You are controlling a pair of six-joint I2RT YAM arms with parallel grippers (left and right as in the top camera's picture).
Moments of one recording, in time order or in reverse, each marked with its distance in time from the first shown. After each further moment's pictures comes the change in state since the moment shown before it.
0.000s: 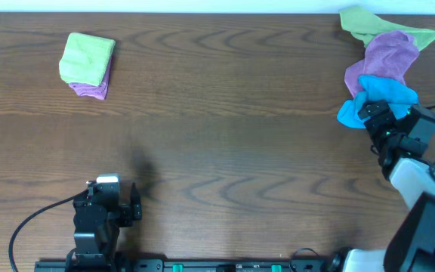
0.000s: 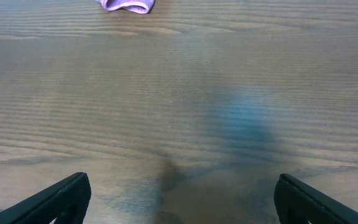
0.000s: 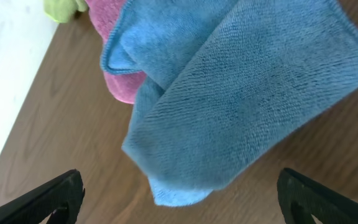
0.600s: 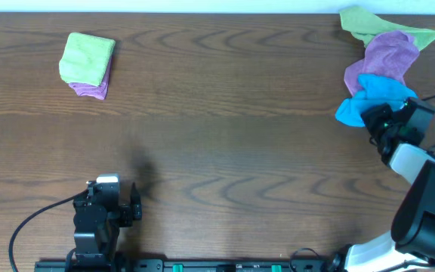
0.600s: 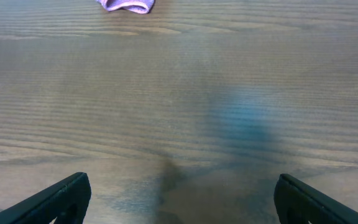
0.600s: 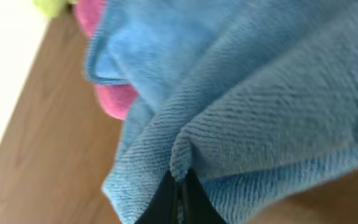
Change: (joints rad) left arm 0.000 0.000 0.000 0.000 0.000 0.000; right arm -0.002 0.179 0.098 0.068 -0.058 -0.011
